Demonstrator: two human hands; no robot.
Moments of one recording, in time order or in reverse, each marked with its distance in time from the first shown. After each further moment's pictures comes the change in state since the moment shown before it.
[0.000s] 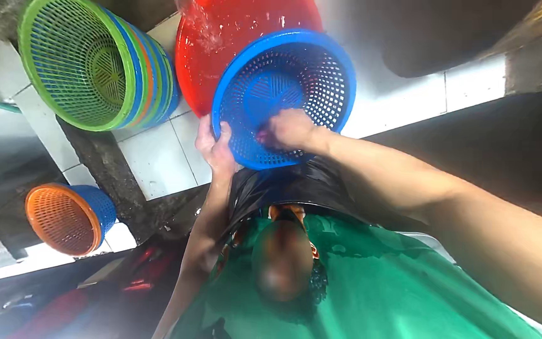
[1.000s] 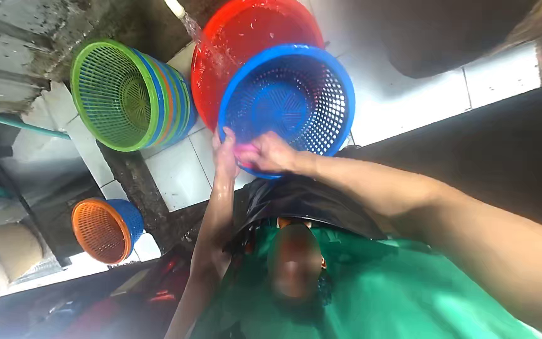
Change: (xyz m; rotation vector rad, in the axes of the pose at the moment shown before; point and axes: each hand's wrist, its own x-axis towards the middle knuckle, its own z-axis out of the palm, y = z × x) left_hand 0.023 0.007 -0.011 -0.148 -0.182 -0.424; right_hand 0.023 -0.047 0.029 0.509 0.389 -0.248
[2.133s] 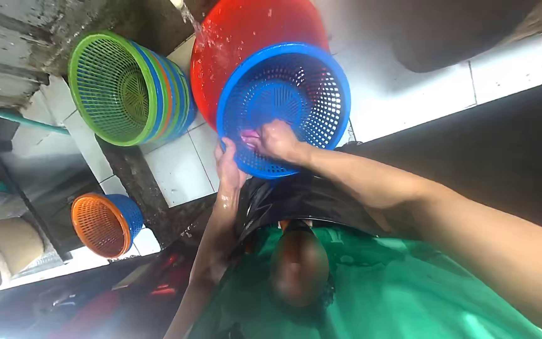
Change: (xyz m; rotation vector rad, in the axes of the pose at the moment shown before) left_hand -0.036 -0.014 -0.001 -0.184 -0.020 0.010; right_hand 0.002 0.005 -0.001 -0.249 -0.056 0.190
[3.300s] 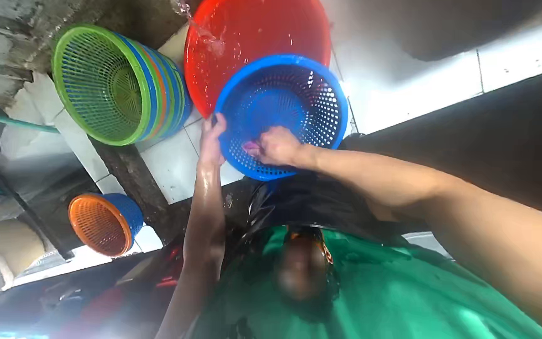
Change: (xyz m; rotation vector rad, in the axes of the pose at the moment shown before) left_hand 0.057 0.038 -0.019 0.302 -0.114 -0.123; right_hand -0.009 0.001 0.015 -0.043 -0.165 -0.026
